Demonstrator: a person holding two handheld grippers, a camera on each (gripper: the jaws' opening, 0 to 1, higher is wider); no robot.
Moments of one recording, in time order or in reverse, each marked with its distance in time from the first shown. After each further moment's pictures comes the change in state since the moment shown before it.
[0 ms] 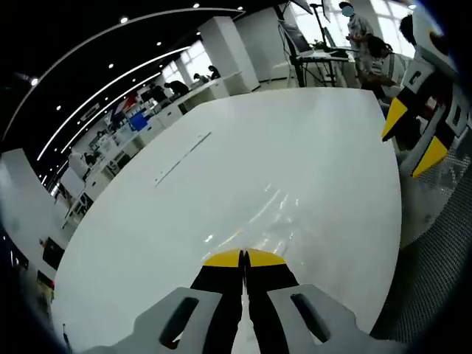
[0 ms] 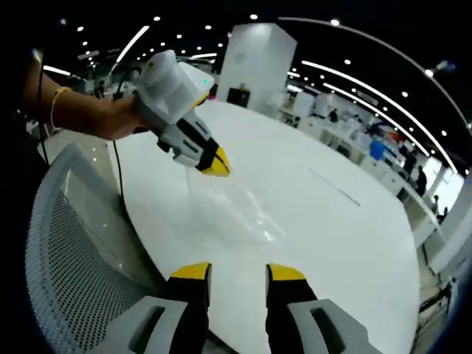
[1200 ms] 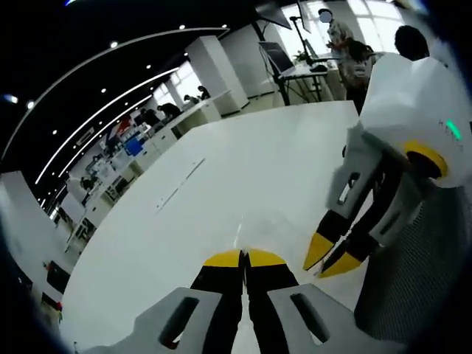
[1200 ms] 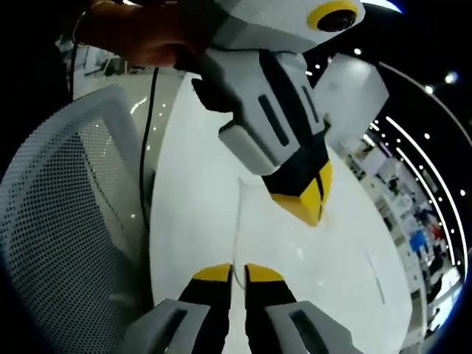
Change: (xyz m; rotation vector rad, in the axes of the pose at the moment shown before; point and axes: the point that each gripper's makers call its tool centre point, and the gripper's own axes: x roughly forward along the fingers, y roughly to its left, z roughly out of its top) left arm -0.051 -0.028 0.022 0.090 -0.092 -0.045; right arm 0.088 0.076 0.053 -0.543 -0.053 0.267
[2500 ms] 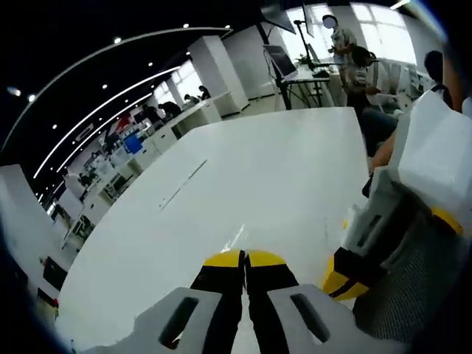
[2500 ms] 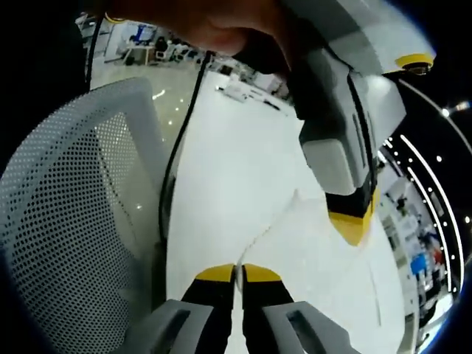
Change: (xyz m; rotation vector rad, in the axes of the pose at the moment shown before) left arm -0.018 0.018 0.015 -0.020 -0.035 0.014; right arm 0.011 0.023 0.022 -0.105 -0.013 0.048
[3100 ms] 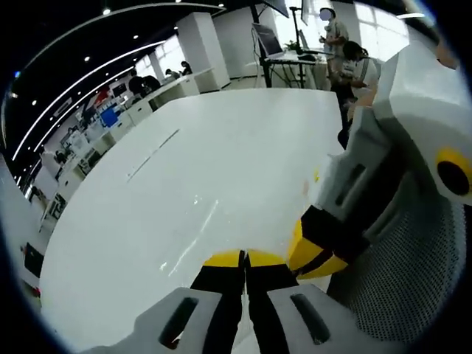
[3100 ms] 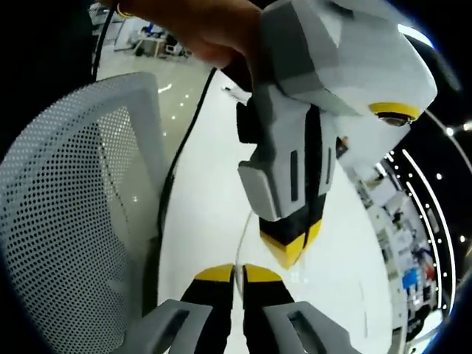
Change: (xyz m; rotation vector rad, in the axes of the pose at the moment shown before) left arm 0.003 -0.034 -0.048 -0.063 0.139 -0.165; right arm 0.001 -0.001 0.006 -0.086 0.005 -0.012
